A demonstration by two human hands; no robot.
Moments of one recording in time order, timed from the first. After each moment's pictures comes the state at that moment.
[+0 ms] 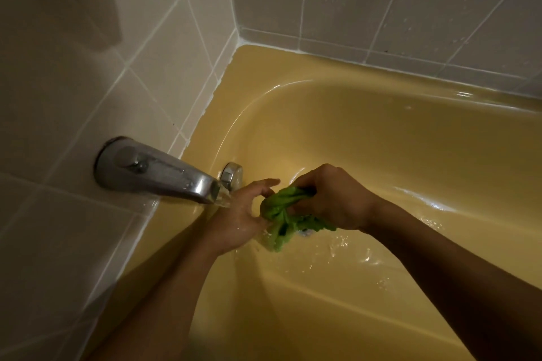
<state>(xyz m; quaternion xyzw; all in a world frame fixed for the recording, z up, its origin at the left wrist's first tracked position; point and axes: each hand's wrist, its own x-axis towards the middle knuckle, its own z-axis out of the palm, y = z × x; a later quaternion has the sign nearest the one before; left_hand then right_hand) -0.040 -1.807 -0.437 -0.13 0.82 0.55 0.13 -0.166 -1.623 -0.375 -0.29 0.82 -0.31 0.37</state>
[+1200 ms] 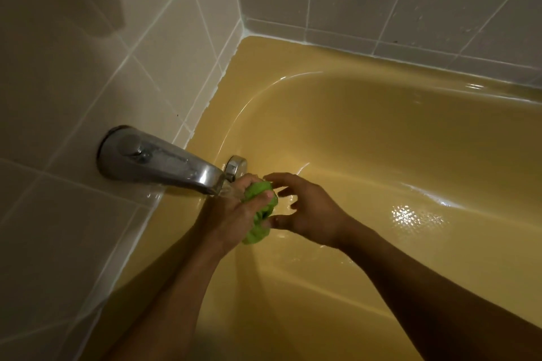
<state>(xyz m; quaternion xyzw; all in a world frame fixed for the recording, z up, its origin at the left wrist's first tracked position) -0.028 -1.793 -0.417 -0.29 0.73 0.61 0.07 -0.126 -1.641 -0.434 -0.29 0.79 -0.41 0.37</state>
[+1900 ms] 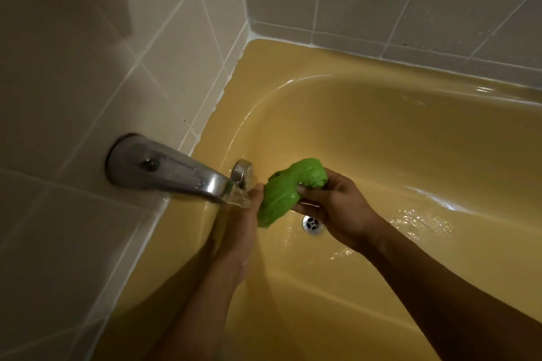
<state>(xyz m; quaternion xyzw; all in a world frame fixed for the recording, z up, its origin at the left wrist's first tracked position) -0.031 -1.771 -0.425 -0.46 0.58 0.68 -0.01 -0.142 -1.633 -0.433 0.01 0.55 -0.71 0.44</state>
